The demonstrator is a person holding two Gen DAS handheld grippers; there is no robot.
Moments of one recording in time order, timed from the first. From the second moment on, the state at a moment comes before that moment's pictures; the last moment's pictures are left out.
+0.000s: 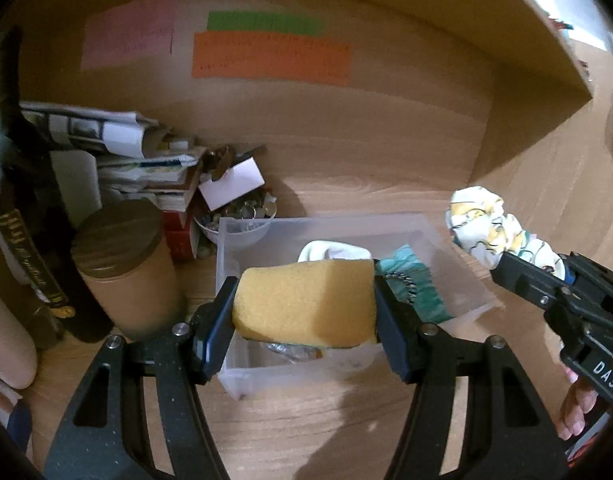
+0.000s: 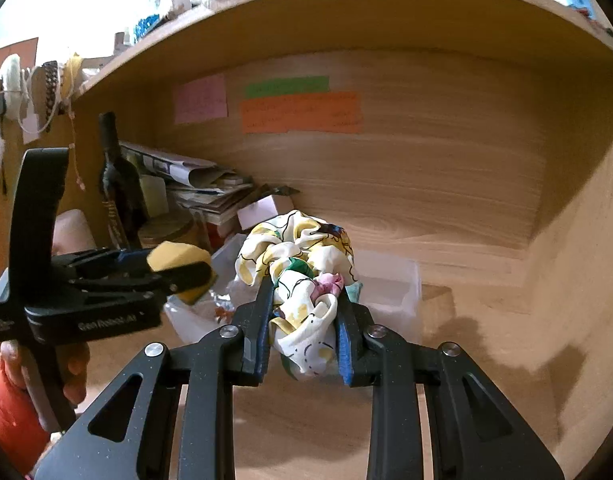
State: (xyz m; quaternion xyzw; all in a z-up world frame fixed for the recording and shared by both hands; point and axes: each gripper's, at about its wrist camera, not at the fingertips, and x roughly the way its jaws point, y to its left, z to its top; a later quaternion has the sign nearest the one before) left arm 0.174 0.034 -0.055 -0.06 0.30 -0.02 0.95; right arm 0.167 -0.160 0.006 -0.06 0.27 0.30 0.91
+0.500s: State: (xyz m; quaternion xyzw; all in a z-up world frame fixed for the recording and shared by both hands) left arm 0.215 0.031 -0.089 -0.05 0.35 -0.03 0.93; right arm 0.227 -0.129 -0.055 -0.09 0.37 0.30 0.88
